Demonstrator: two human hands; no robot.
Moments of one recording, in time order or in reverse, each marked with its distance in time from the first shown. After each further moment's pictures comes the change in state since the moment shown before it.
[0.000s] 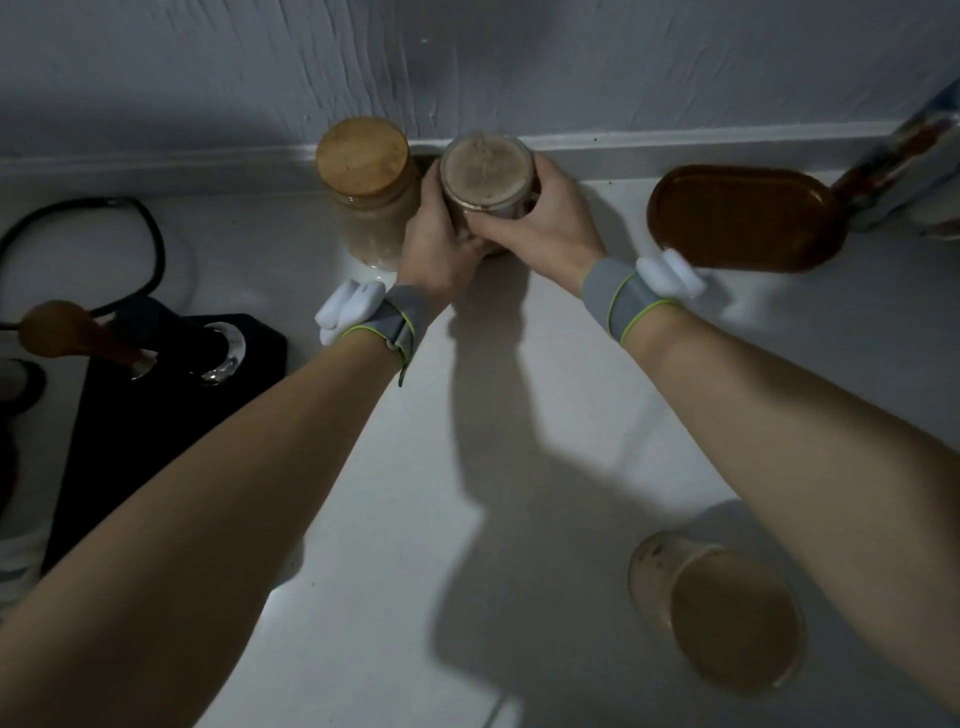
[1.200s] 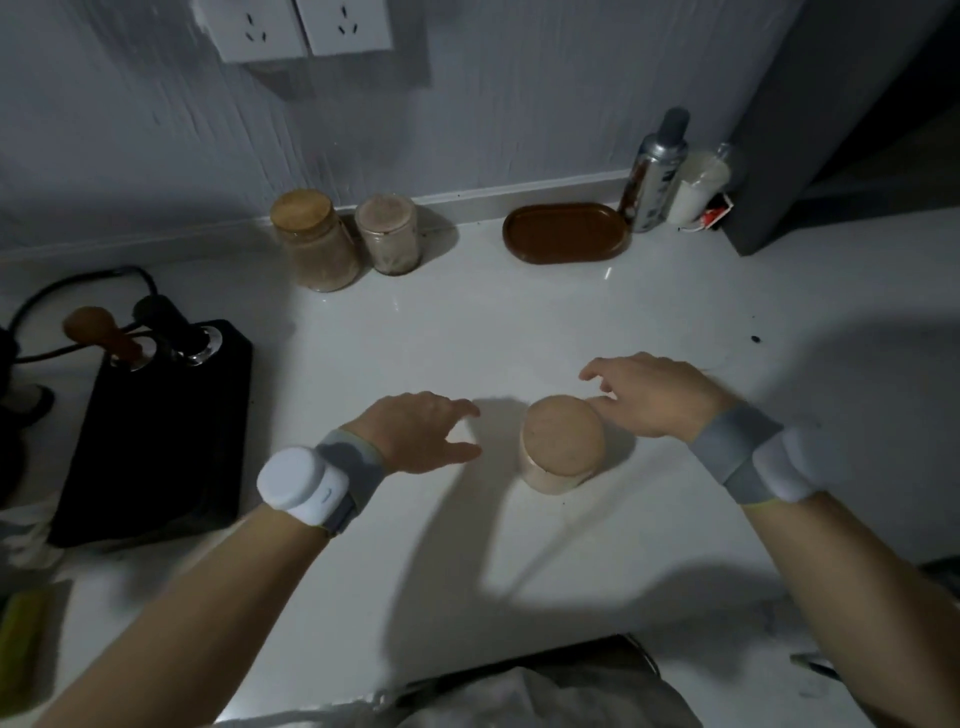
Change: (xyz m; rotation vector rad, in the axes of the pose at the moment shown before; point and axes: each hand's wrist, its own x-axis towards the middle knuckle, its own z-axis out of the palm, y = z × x) left_hand -0.243 0.070 -0.008 1.024 -0.873 0.231; right_hand -0.279 0.009 -0.189 -1.021 -0.414 0.244
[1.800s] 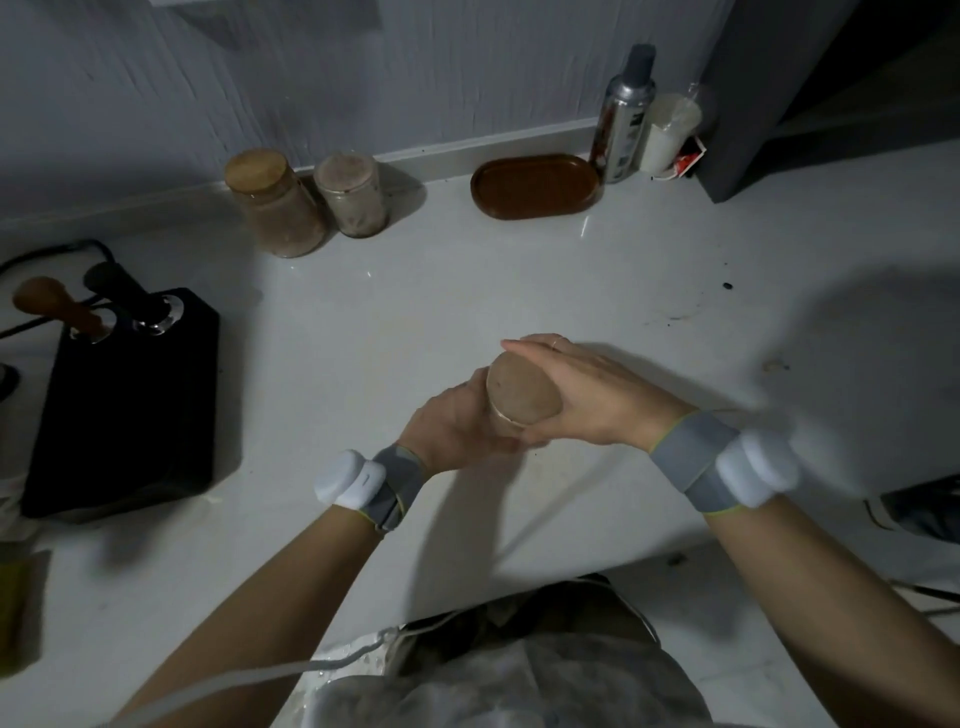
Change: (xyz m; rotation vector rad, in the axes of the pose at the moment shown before) left_hand 0.016 0.075 0.054 -0.567 0.196 -0.092; right_hand -0.028 -0.011 0.047 0.307 0.119 -0.319
